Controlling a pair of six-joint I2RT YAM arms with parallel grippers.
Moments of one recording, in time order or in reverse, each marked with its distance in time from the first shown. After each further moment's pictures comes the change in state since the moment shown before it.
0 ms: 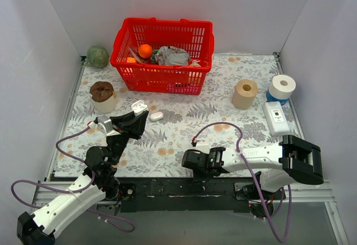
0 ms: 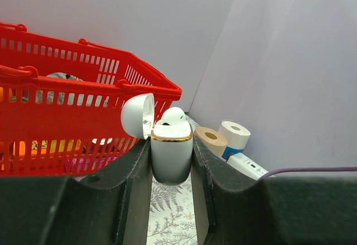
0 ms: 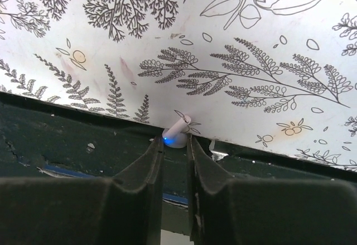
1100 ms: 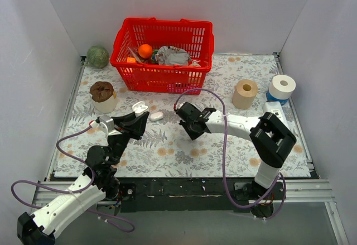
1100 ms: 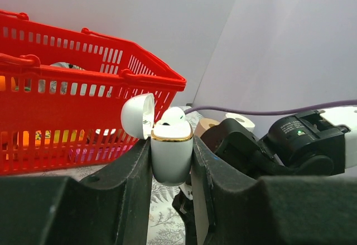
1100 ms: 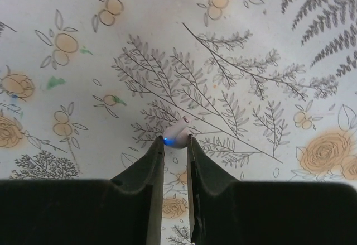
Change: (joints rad) left arm 0.000 -0.007 0.000 -0.042 -0.003 0.002; right arm -0.452 0.296 0.373 0.056 0.011 -0.980
